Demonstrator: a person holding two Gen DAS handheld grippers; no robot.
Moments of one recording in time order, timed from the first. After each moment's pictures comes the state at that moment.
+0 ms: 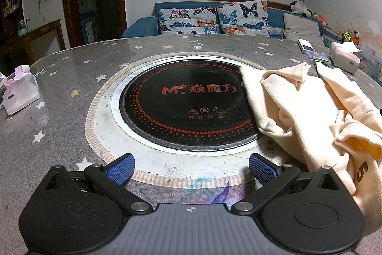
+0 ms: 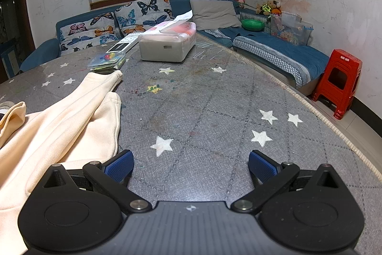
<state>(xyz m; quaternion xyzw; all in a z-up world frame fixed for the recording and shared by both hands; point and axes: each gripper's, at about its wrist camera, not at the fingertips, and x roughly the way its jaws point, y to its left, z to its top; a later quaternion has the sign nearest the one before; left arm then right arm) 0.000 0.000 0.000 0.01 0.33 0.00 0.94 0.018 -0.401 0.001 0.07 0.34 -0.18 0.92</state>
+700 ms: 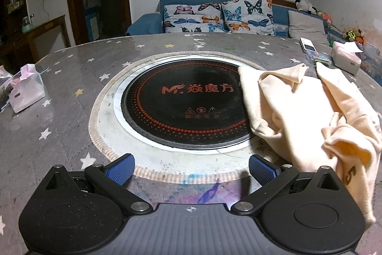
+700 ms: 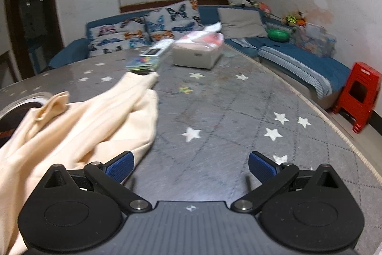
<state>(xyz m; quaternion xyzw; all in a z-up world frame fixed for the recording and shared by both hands) -0.008 -0.013 0.013 0.00 0.35 0.01 0.94 -0.023 -0.380 0.022 0.06 0.32 -0.10 0.94</state>
